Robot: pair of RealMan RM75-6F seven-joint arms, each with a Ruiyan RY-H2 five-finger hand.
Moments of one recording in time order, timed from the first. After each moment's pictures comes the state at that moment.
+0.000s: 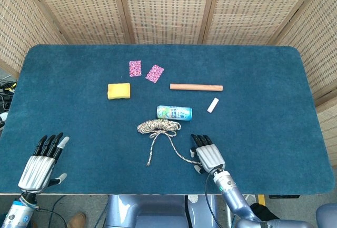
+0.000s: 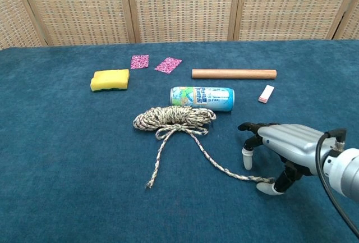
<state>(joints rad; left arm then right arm) -0.08 -1.24 0.05 -1.72 1.61 1.43 0.37 0.52 -1.67 0.06 -1.65 -1.04 1.07 -0.63</state>
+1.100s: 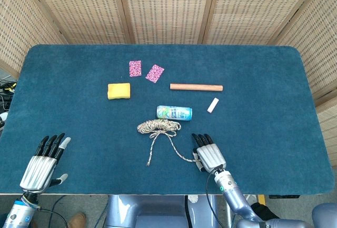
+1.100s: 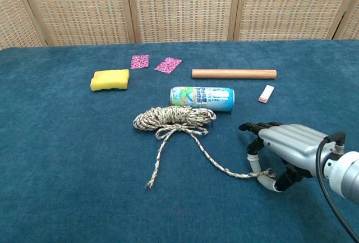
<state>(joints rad) -0.09 -1.25 0.06 -1.72 1.60 1.43 0.38 0.52 -1.69 0.04 -1.58 -1.10 1.09 -0.61</state>
